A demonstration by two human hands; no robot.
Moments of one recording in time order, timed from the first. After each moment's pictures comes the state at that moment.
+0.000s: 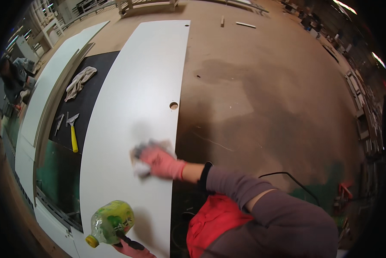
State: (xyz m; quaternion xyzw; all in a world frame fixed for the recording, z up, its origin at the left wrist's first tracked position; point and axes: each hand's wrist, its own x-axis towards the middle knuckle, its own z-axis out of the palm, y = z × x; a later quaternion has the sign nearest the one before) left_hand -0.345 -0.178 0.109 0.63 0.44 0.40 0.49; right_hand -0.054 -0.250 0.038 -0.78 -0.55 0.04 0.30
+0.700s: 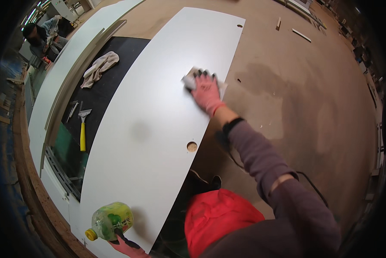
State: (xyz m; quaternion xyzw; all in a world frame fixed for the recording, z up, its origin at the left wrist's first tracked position) left_hand -0.179 -0.217 0.131 0.48 0.59 0.50 0.42; right_hand 0.335 -0.234 0.012 -0.92 -0.33 -0.18 0.10
